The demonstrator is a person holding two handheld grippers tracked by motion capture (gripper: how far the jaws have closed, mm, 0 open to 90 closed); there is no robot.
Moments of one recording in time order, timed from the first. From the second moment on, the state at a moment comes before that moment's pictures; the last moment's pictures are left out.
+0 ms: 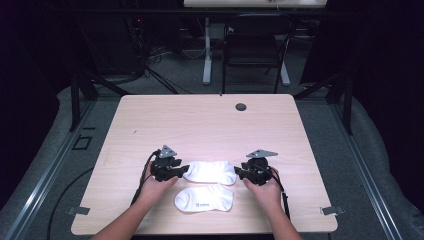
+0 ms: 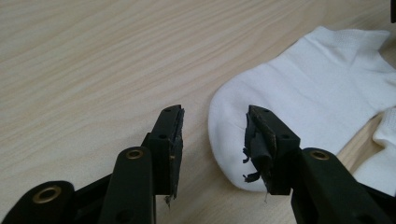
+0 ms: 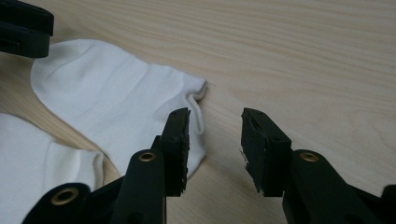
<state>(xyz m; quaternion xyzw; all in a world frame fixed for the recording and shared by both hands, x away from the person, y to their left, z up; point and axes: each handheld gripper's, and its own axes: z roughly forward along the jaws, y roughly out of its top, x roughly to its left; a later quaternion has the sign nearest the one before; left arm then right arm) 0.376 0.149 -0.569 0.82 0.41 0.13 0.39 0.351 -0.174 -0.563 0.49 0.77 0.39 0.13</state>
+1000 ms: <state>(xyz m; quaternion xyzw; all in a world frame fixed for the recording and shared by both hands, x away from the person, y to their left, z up) 0.380 0.143 -0.574 0.82 0.41 0.10 0.38 0.355 -0.162 -0.572 0.48 0.78 0.39 0.11</state>
